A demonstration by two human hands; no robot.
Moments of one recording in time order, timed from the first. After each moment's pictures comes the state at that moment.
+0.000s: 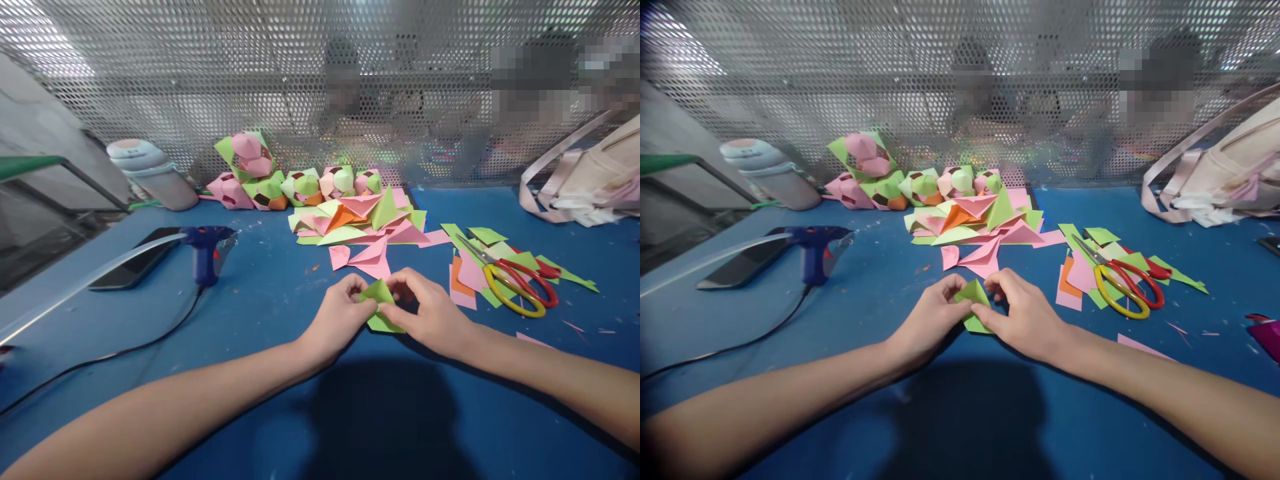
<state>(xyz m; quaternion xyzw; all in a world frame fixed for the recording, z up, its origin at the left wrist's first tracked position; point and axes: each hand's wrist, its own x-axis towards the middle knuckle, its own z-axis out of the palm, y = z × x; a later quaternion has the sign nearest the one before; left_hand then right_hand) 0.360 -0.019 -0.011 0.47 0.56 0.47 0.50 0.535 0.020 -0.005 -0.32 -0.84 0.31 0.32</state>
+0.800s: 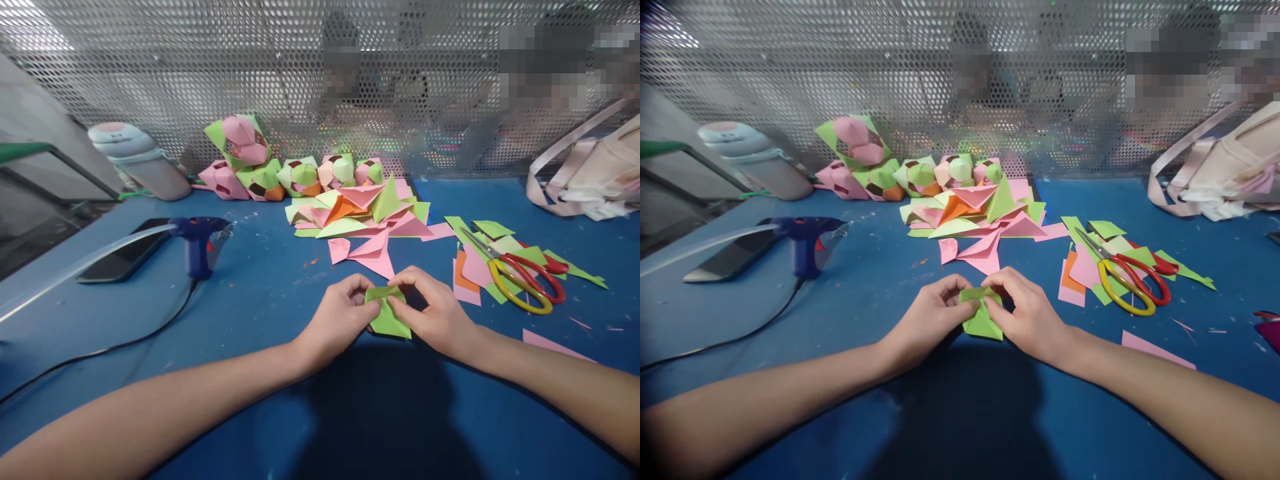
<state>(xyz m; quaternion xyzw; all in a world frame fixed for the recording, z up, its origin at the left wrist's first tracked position) 0.363 -0.023 -0.006 0.48 0.57 0.44 0.51 0.532 0.019 -0.020 -0.26 -0.83 0.28 0.41</state>
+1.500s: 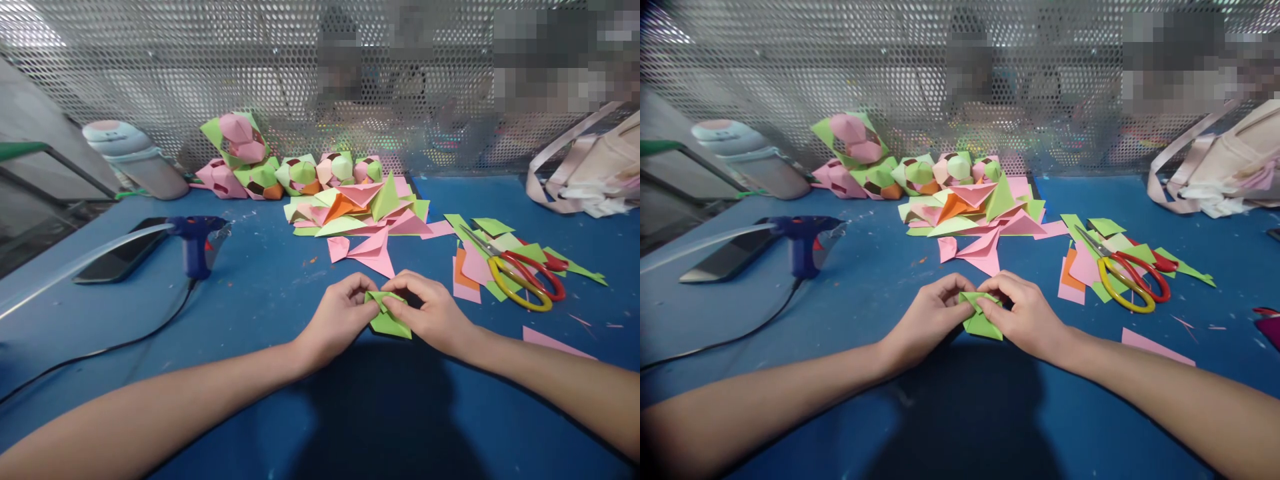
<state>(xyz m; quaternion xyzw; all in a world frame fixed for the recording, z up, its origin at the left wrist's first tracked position) 0.359 -0.024 -0.013 0.51 0.55 0.44 0.49 0.529 0.016 -0.019 -0.32 -0.80 0.38 0.36</state>
